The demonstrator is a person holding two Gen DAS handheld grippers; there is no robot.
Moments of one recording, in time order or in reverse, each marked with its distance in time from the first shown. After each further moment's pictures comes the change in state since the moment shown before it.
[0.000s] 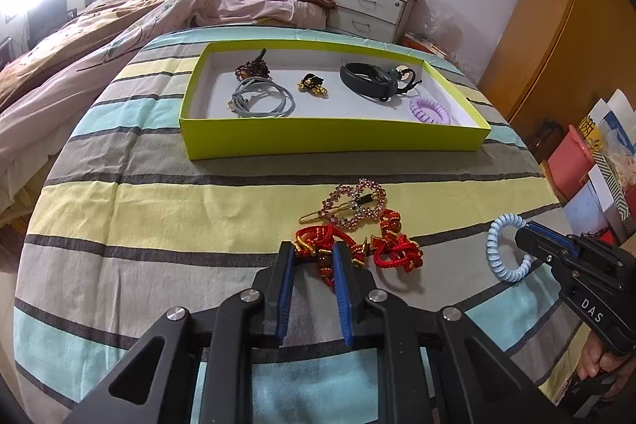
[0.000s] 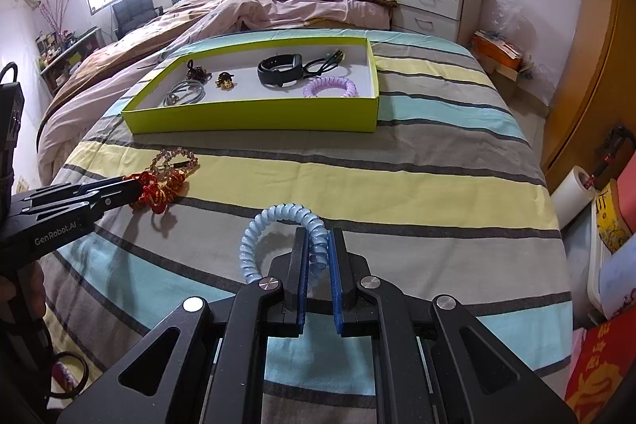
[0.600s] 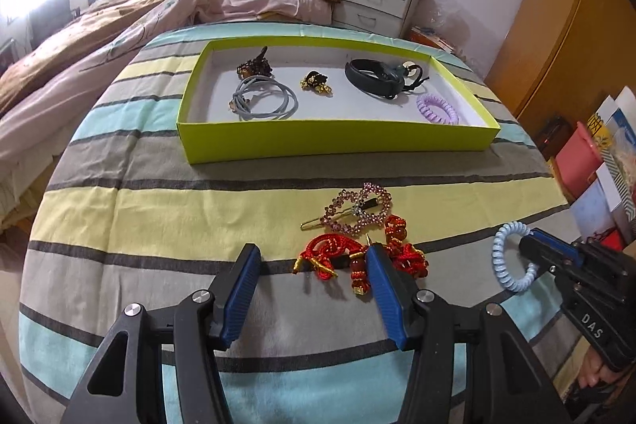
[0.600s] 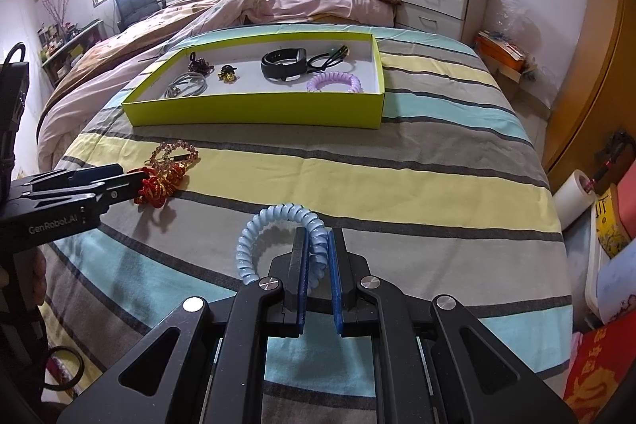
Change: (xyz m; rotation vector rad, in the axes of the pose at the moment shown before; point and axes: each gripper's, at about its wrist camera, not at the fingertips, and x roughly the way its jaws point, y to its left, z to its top) left arm 0.006 -0.006 0.005 0.007 0.019 0.033; right arm 0.004 0.003 0.000 -0.020 0.015 0.000
